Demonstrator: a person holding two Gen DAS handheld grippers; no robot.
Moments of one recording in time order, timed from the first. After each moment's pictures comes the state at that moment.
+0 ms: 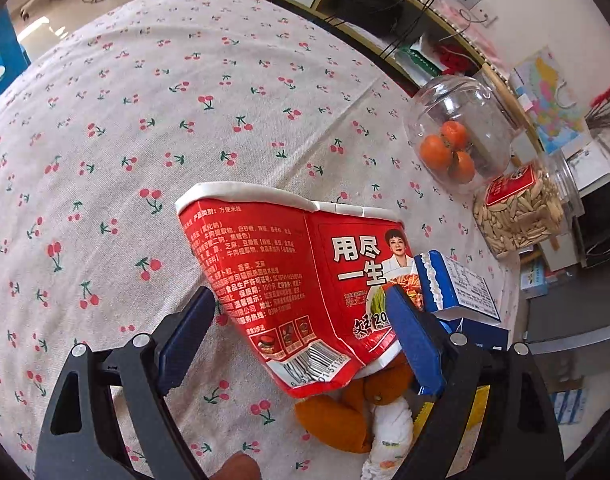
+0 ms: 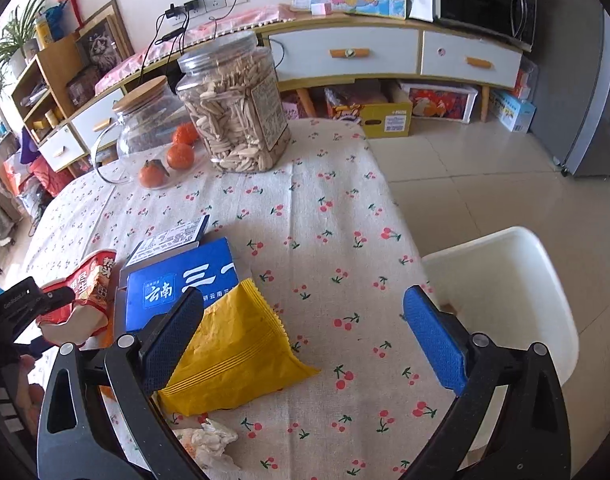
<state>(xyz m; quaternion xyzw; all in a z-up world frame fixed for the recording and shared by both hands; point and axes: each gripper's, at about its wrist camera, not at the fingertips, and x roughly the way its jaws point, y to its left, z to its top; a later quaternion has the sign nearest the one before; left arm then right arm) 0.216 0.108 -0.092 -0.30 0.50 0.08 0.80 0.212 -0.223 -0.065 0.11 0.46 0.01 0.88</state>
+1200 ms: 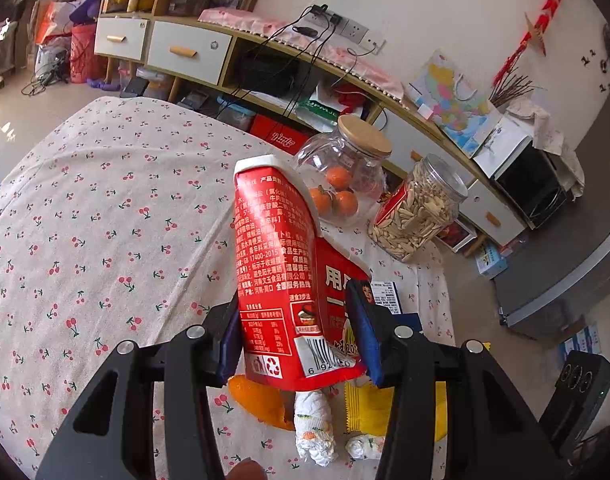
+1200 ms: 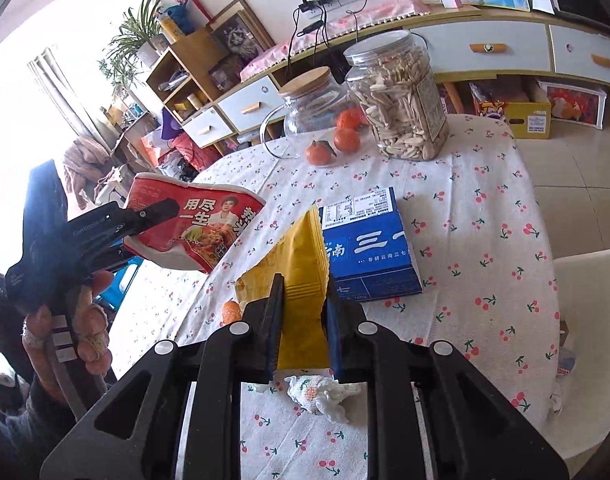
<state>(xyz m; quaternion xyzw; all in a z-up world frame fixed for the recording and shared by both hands) 0.179 0.072 0.002 -0.21 0.39 -0.02 0.90 0.176 -0.203 -0.024 0.15 0.41 0.25 0.86</state>
